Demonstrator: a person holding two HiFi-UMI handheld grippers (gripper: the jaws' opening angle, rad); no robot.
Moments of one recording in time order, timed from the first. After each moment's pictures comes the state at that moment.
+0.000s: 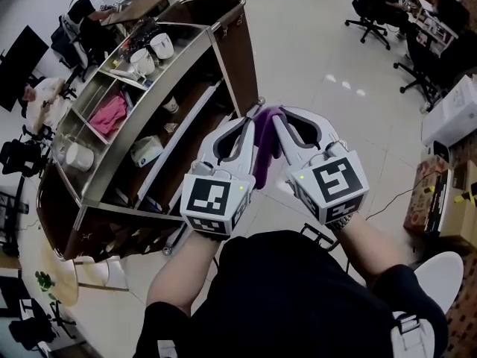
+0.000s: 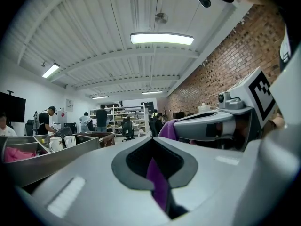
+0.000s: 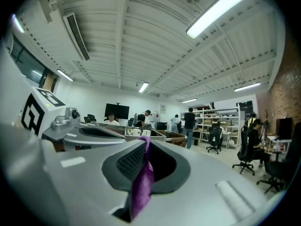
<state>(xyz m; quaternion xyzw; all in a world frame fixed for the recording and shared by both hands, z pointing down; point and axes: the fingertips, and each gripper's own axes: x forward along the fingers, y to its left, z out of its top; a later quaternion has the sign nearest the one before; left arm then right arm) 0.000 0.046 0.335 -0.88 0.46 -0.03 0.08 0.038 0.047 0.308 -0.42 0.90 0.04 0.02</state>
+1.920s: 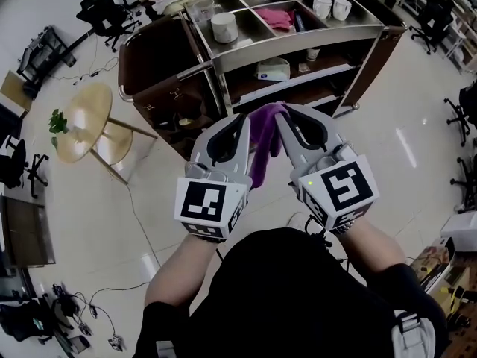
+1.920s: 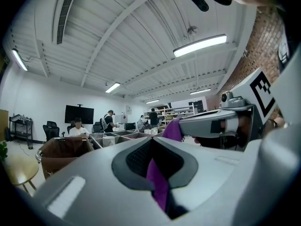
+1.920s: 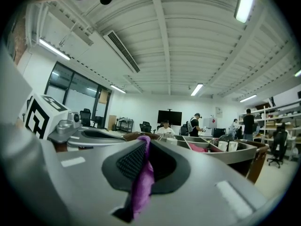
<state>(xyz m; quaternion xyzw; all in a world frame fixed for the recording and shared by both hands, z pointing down) -0.342 0.335 0.323 -0.71 0.70 0.01 0.09 -0.302 0.317 0.290 -0.15 0.99 0.07 0.02</state>
